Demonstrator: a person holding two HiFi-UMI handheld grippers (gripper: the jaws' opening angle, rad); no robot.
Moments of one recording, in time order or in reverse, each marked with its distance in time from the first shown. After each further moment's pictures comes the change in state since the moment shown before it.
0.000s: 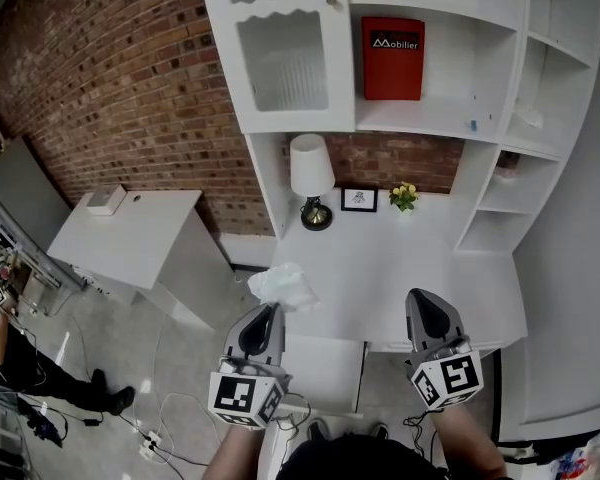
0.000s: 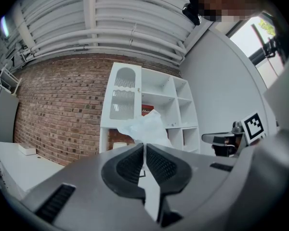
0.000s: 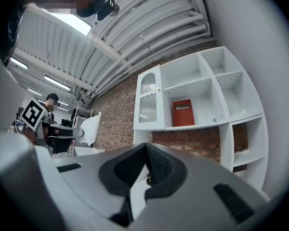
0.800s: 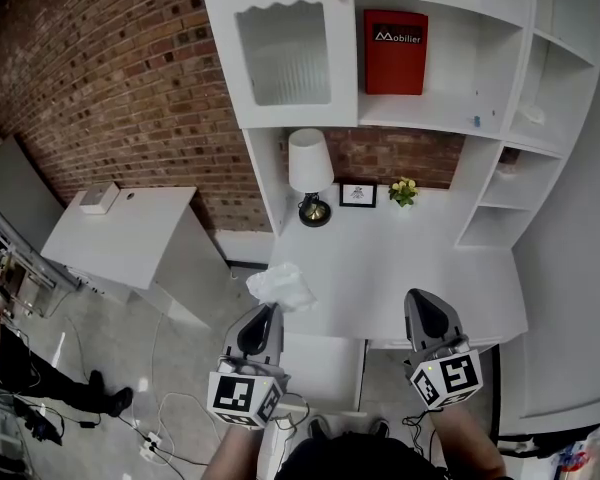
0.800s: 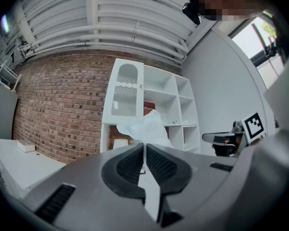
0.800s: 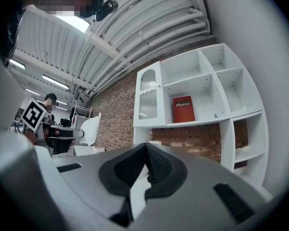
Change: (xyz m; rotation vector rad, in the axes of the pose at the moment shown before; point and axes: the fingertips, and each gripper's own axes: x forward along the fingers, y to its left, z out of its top) left arm 0.005 0.020 -0.014 -0.017 0.025 -0.015; right arm 0.013 0.010 -0.013 0.011 0.026 -0.014
